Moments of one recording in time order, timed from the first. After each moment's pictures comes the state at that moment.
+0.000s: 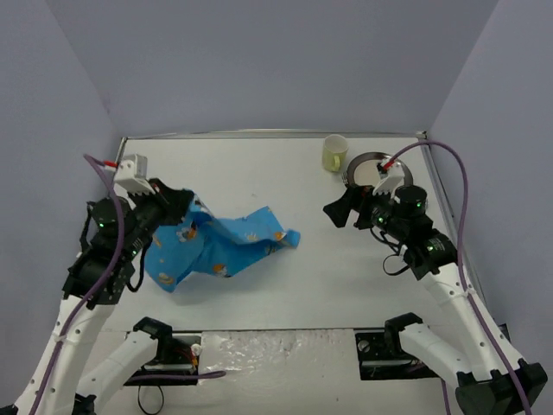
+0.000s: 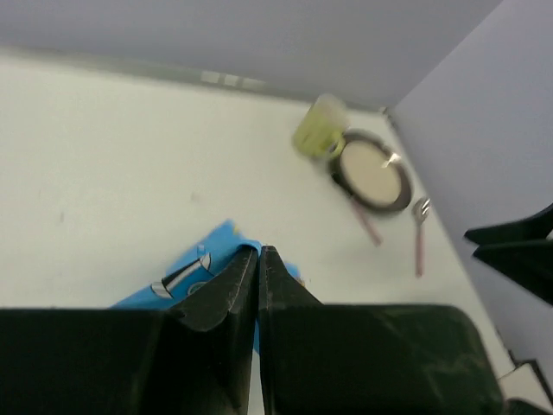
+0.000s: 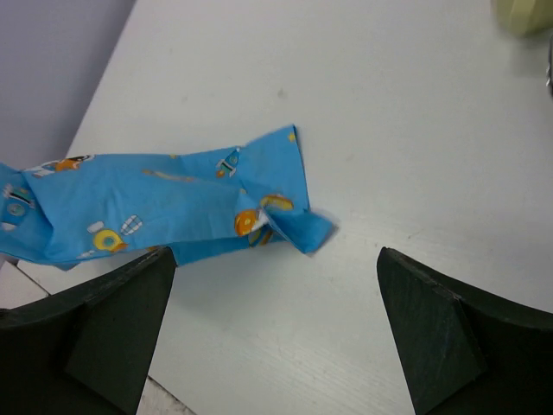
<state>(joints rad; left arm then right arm) -0.34 0.77 1.13 -0.47 0.06 -0.46 0.30 0.87 0.88 -0.35 -0.29 0.40</state>
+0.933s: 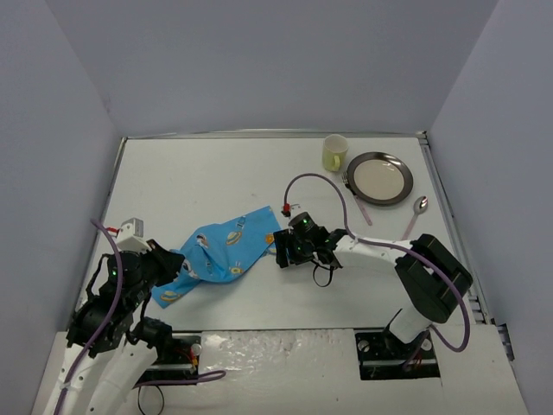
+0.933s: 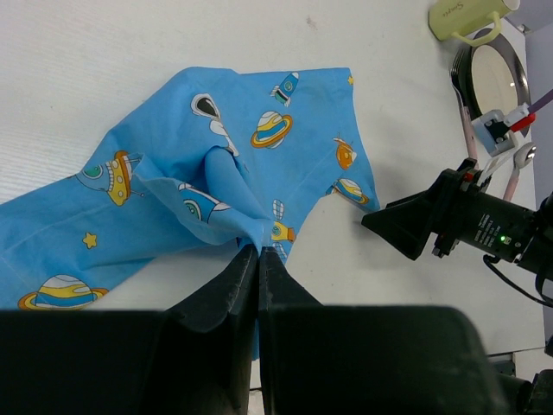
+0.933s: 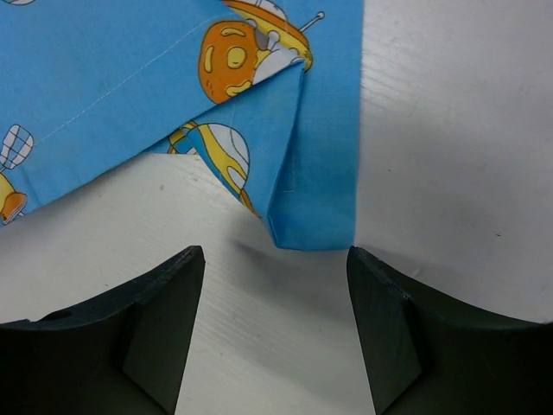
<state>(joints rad) -0.34 0.37 0.70 -0.83 -0.07 -0.68 0.78 1.58 0.77 -0.09 0.00 0.45</state>
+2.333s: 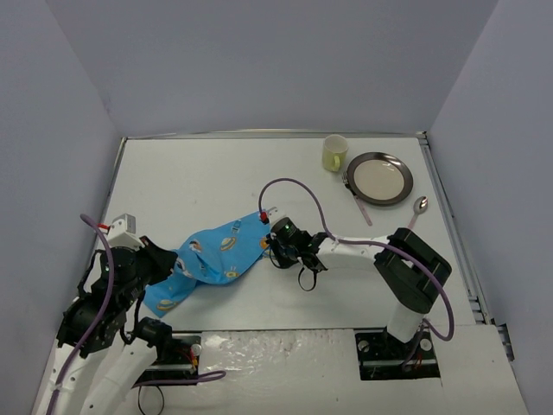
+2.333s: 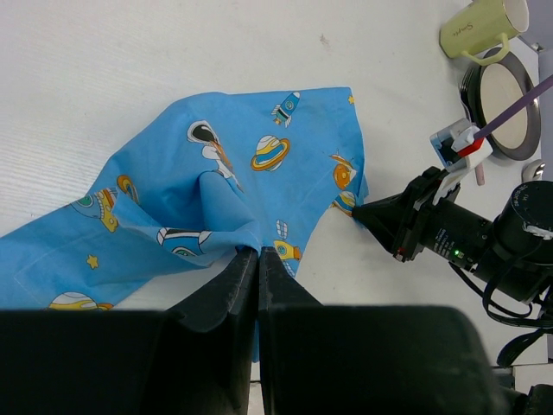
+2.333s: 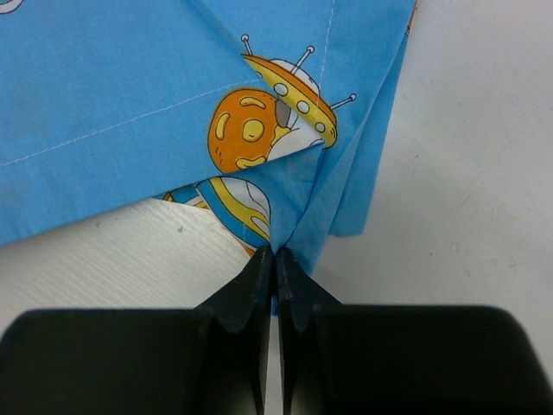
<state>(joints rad) -0.34 0.43 0.82 -0.92 -0.13 -0.69 0.89 1.71 0.85 0.00 0.11 0.25</state>
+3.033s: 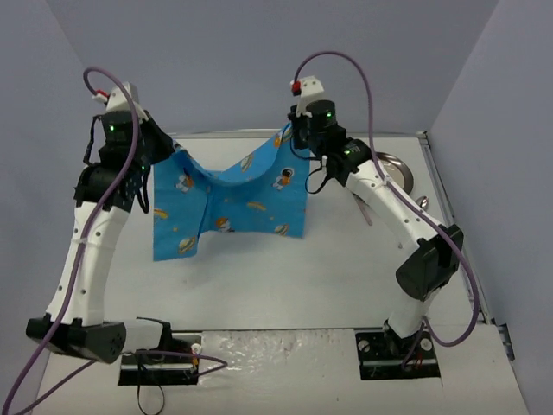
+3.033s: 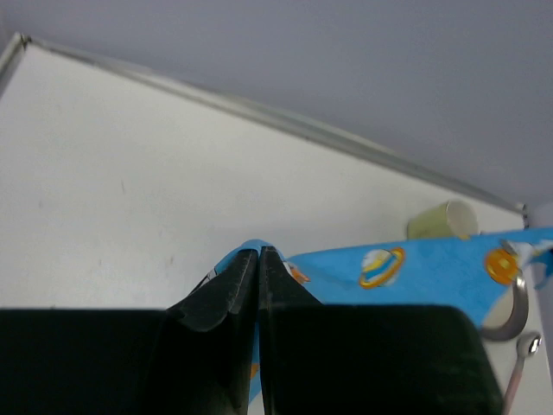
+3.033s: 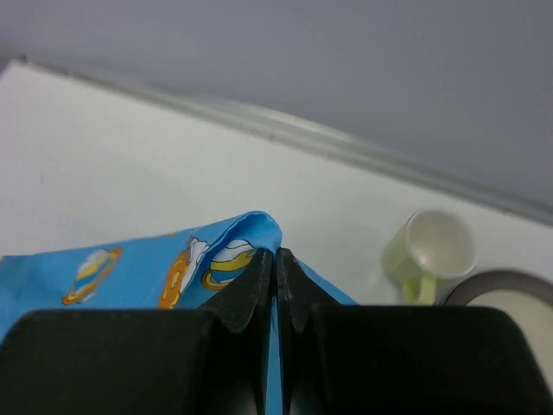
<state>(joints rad) -0.16 1.29 1.65 -0.68 -0.12 -0.46 0.58 1.75 1.77 -0.32 0.21 0.05</state>
